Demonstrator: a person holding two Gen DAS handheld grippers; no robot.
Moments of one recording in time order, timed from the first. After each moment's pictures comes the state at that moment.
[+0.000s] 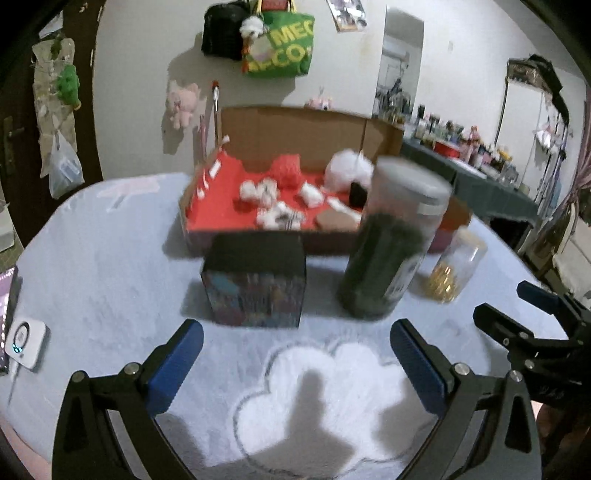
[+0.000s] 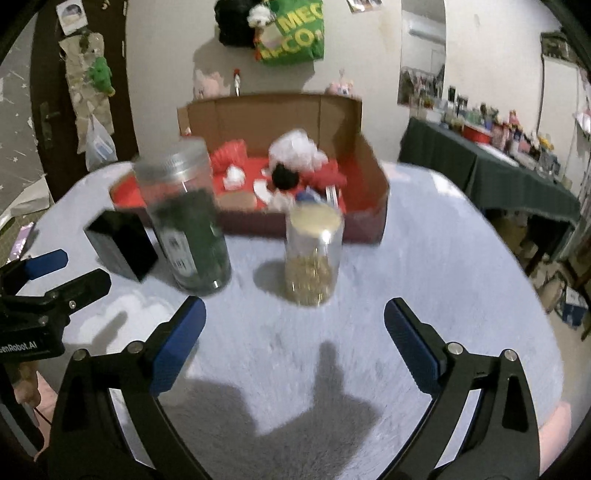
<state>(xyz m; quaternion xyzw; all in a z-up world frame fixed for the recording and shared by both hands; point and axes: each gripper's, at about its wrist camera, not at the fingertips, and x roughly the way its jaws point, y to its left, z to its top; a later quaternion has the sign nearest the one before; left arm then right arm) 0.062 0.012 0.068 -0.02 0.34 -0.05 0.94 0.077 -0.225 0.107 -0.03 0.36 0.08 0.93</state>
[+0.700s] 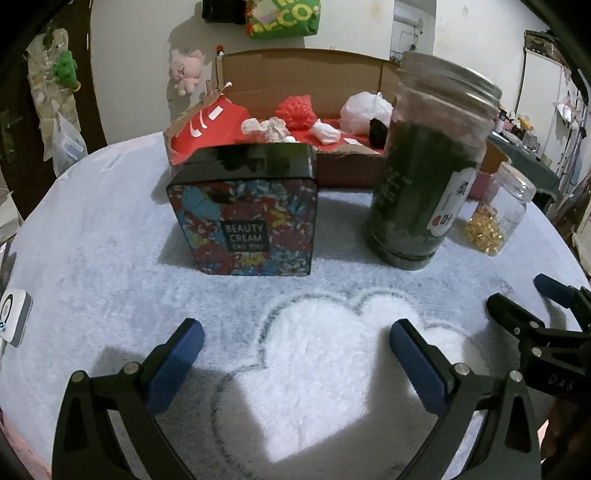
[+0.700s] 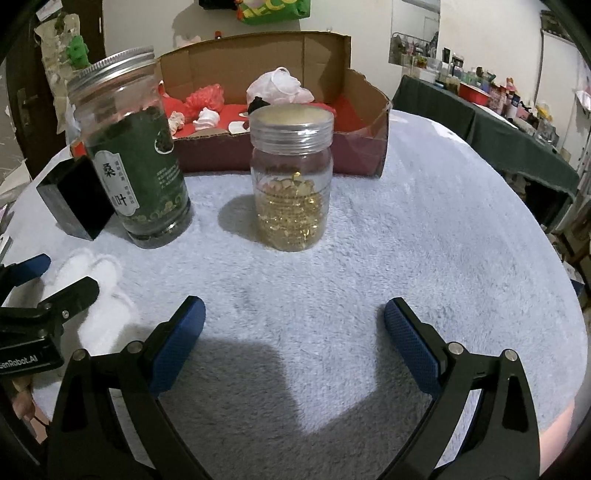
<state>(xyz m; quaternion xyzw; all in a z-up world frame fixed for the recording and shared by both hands) 0.075 0.003 0.020 0.00 0.41 -0.02 0.91 0.089 -0.233 0.056 -0.03 0.42 0.06 0.91</state>
